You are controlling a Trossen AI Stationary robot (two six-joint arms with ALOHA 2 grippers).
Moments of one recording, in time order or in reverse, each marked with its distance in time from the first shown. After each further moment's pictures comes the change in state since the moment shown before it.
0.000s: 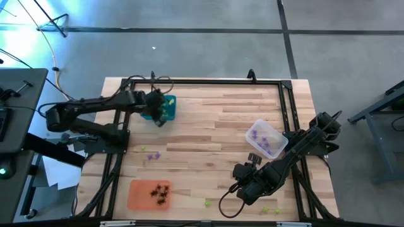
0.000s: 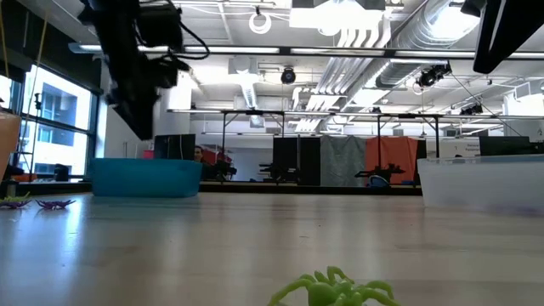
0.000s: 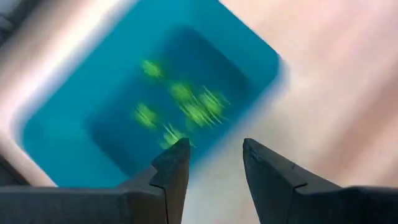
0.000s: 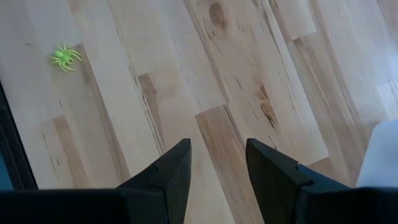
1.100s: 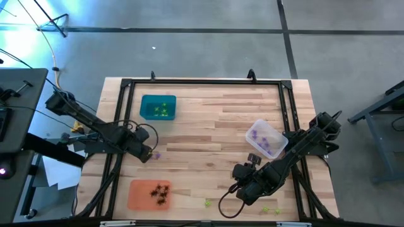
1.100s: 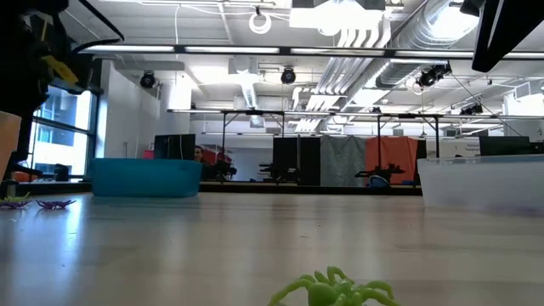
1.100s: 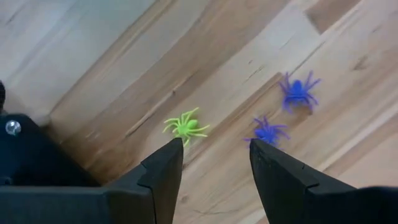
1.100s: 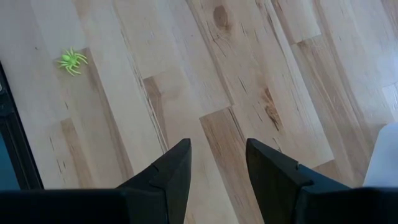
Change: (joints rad) left arm -0.870 -0.139 -0.226 -0.189 0.016 -0.994; right arm 0.000 0.000 0.000 0.016 0.000 0.000
